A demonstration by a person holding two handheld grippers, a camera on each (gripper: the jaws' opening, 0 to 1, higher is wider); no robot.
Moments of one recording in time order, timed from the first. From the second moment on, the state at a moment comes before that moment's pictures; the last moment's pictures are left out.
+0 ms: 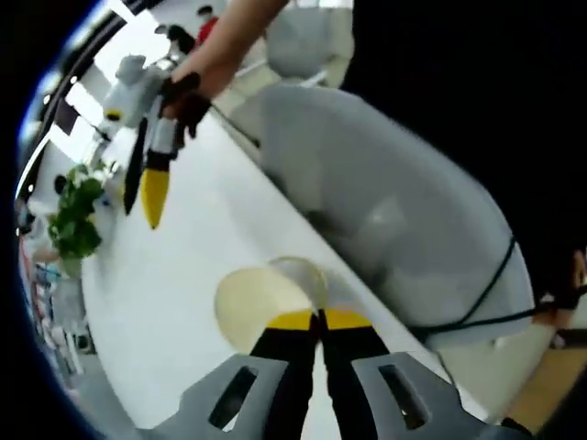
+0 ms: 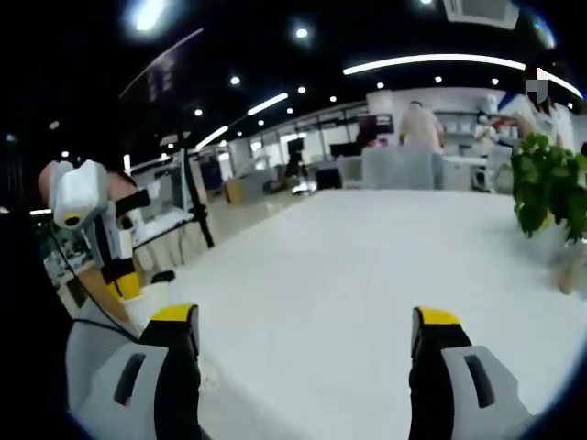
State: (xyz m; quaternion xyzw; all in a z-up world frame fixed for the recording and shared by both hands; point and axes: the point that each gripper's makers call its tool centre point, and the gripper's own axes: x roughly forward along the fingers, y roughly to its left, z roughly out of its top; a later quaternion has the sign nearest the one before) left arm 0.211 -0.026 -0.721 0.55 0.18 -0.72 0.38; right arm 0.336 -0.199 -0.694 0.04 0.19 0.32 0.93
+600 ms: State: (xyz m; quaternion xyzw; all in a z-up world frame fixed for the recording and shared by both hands) left arm 0.213 -0.030 -0.742 0.57 0.19 -0.72 0.35; right arm 0.334 -0.207 -0.700 0.05 0.19 0.31 0.93
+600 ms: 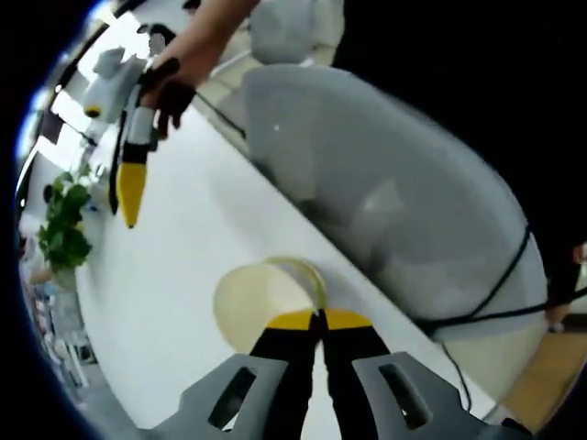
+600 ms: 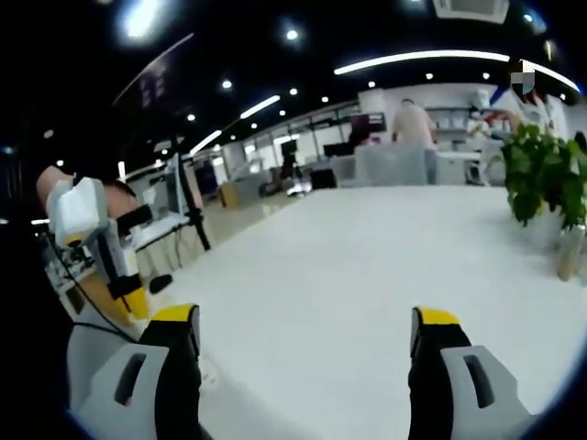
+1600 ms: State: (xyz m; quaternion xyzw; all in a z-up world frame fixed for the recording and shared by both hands) left arm 0.215 -0.038 -0.748 0.54 0.22 -0.72 0.37; right arm 0.330 -0.216 -0.706 0.07 0.19 0.30 0.93
